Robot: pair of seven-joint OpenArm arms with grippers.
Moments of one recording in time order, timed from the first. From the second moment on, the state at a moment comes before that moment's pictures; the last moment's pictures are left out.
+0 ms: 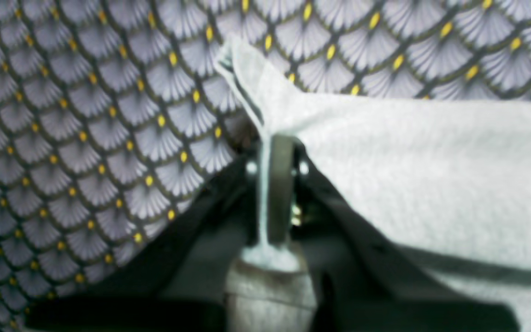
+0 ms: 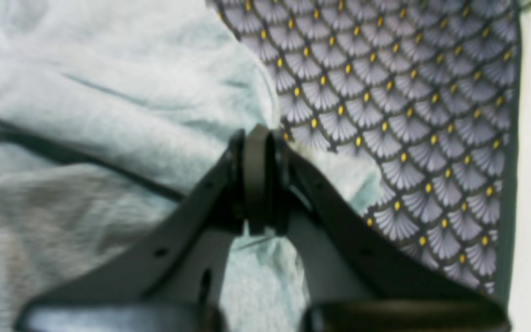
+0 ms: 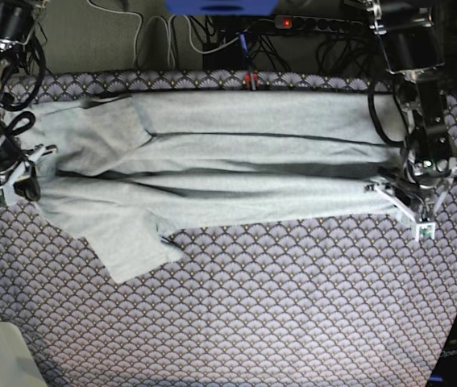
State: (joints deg) left arm -3.8 -12.5 -16.6 86.5 -3.8 -8.2 48.5; right arm -7.2 19.4 28.7 85.2 7.4 40.0 -23.3
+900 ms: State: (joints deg) left arm 4.2 -12.7 -16.7 91.9 -3.9 -8.4 53.0; right arm -13.2 16.9 38.5 88.3 7.7 40.4 -28.3
